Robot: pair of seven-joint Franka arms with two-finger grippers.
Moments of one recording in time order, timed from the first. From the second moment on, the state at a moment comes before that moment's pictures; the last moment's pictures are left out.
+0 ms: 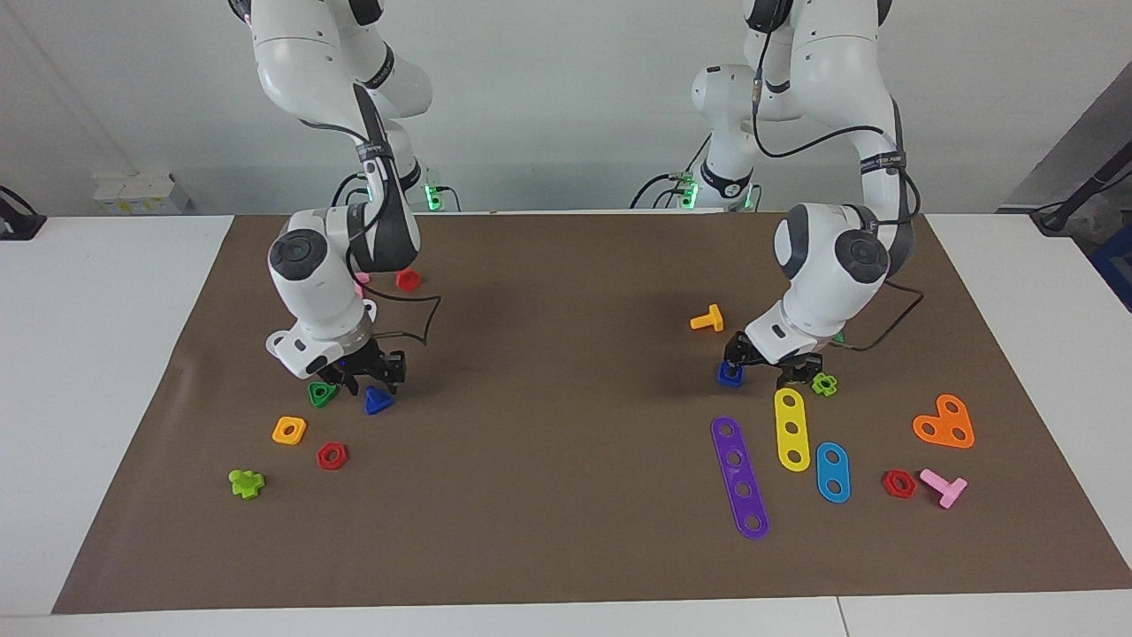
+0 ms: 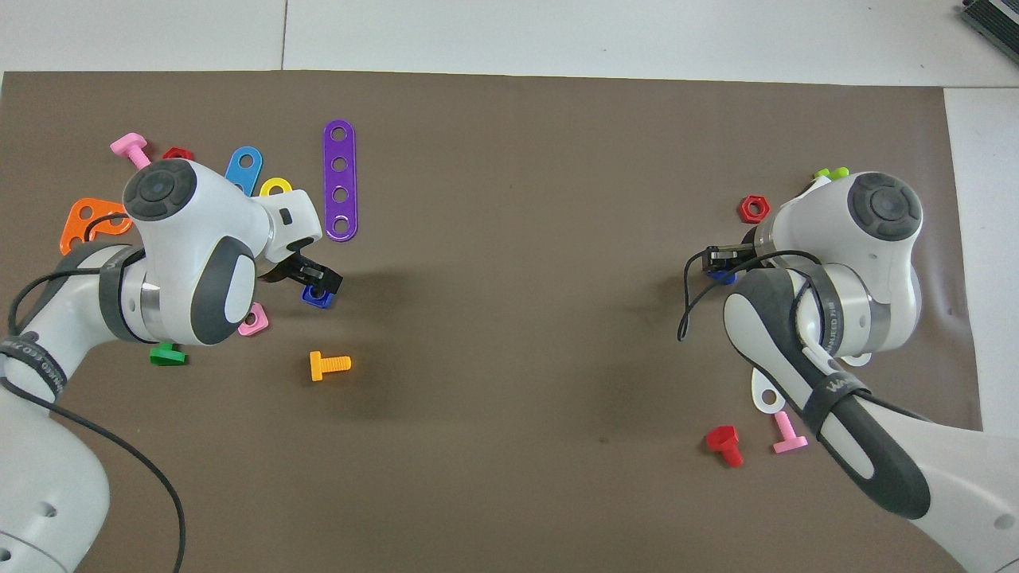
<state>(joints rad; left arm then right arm) -0.21 0.32 -0.02 -1.95 -0.10 2.21 0.28 0.03 0.29 0.06 -1.99 -0.03 2.32 0.11</state>
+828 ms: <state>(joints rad) -0.23 0.32 -0.02 -1.99 -0.10 2.22 0.39 0.03 0.28 0.05 -2.01 -0.03 2.35 0.11</state>
